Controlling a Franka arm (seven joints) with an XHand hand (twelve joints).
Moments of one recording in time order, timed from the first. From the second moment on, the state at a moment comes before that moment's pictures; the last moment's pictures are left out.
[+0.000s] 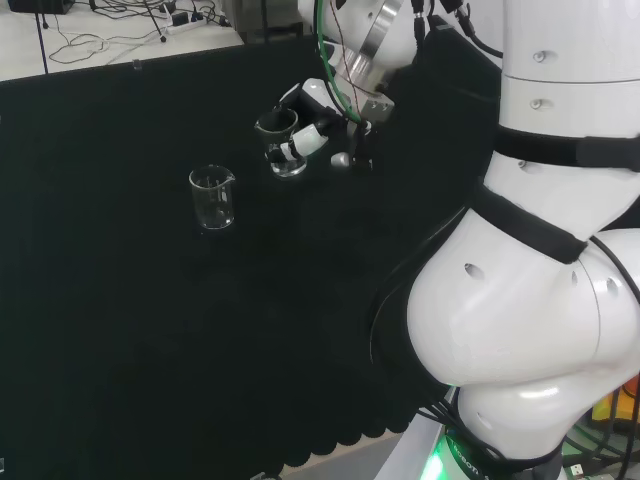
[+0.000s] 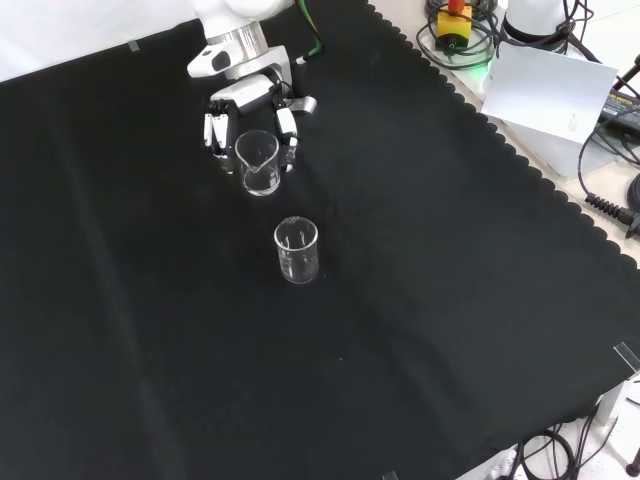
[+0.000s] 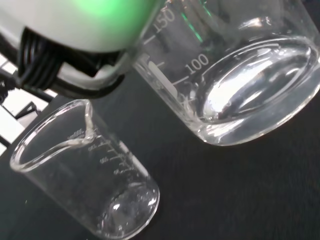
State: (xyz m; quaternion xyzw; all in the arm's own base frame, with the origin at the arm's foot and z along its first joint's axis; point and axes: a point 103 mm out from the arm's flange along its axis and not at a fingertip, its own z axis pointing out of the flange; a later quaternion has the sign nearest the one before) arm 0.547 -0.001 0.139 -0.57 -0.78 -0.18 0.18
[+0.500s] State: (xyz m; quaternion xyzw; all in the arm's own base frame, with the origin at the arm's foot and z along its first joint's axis) arm 0.544 0.019 0.155 -0.55 -0.80 -0.10 0.19
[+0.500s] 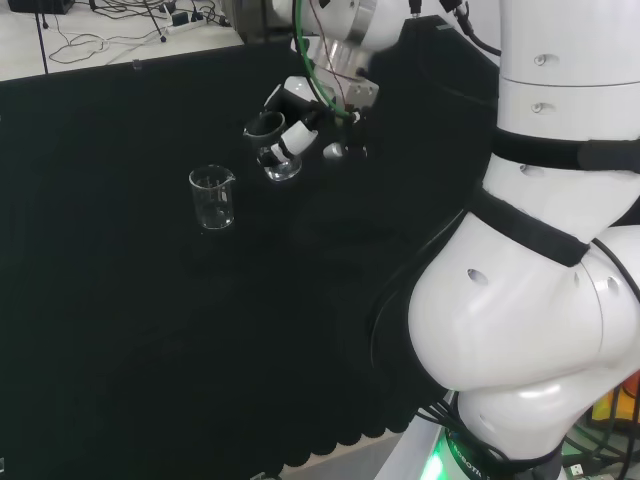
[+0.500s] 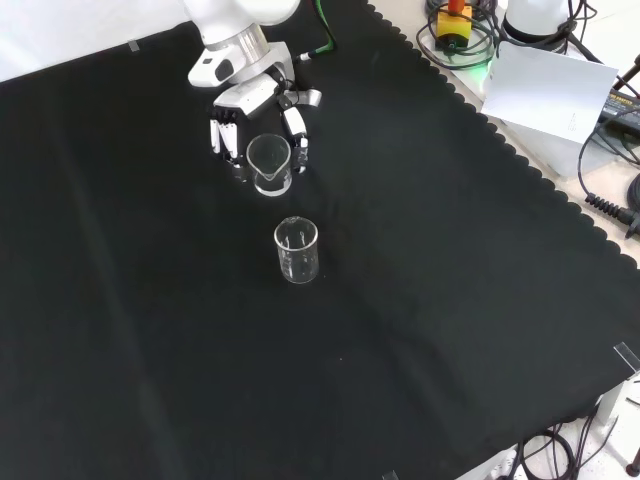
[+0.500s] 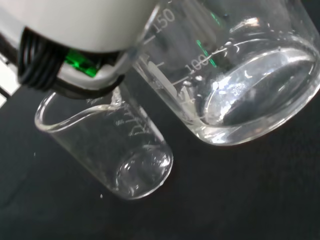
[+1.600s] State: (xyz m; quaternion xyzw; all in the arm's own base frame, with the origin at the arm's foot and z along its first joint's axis) arm 0.552 0.073 0.184 -0.54 -0.82 0.12 0.15
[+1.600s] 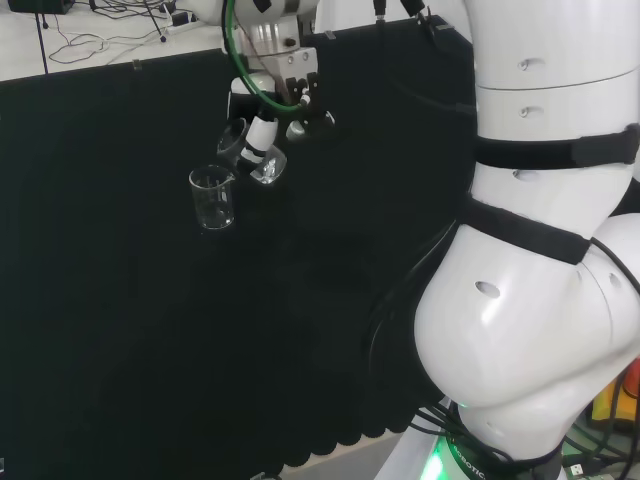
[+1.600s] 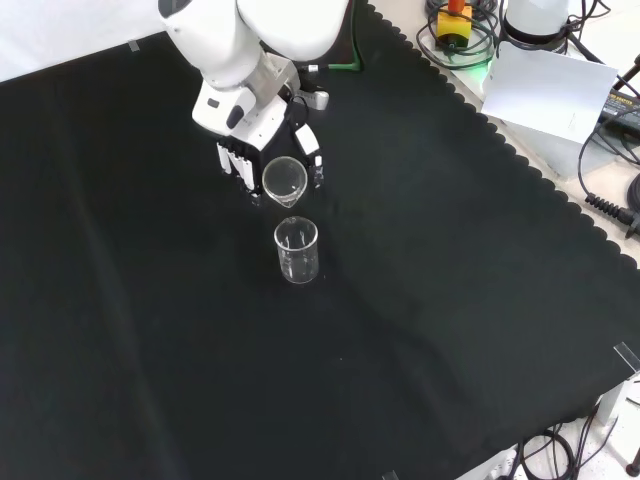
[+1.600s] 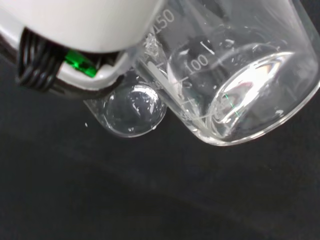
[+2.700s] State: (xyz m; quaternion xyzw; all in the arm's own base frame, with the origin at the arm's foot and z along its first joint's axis) arm 0.550 0.089 0.199 -0.53 -0.80 0.24 0.12
